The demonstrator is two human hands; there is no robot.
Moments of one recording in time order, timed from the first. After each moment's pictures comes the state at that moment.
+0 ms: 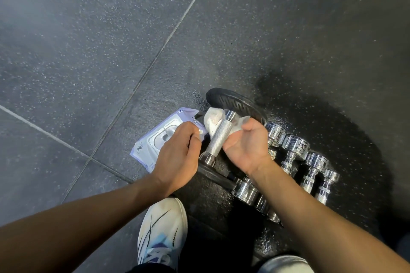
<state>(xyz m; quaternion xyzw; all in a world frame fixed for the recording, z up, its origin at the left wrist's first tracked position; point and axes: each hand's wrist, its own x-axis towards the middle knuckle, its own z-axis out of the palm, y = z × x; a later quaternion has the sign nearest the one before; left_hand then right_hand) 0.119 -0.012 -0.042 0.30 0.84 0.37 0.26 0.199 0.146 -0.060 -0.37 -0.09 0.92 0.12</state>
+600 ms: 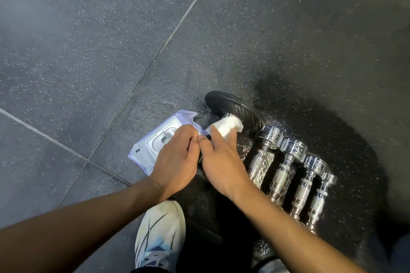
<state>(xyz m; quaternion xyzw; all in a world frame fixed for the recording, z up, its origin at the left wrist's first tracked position) 0.117 -0.012 -0.043 0.30 0.85 0.36 0.26 0.196 0.090 -0.012 -0.44 -0.71 0.54 -0.12</state>
